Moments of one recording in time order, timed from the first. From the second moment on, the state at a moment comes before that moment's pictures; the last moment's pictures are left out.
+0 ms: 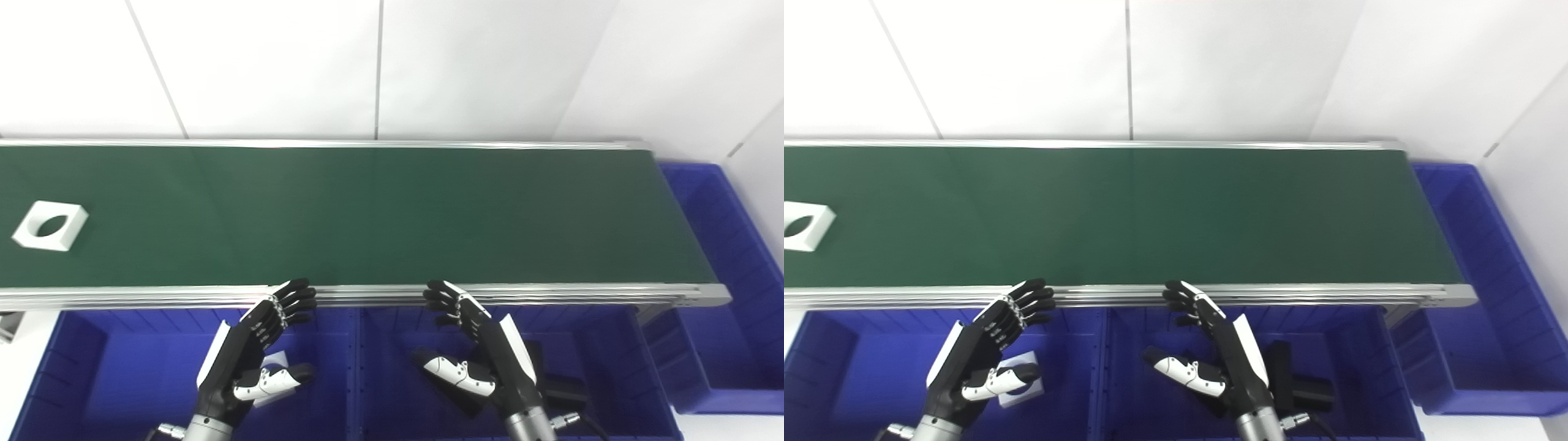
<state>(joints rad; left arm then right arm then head) 0.32 0.10 -0.11 -0.04 -0.10 -0.34 -0.24 0.26 -0.07 0.26 -0.08 -0.23 -0.22 0.05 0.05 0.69</state>
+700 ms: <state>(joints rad) 0.30 0.09 -0.12 -0.03 -0.05 -0.37 -0.22 0.24 -0.10 0.25 0.04 -0.21 -0.32 0.05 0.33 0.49</state>
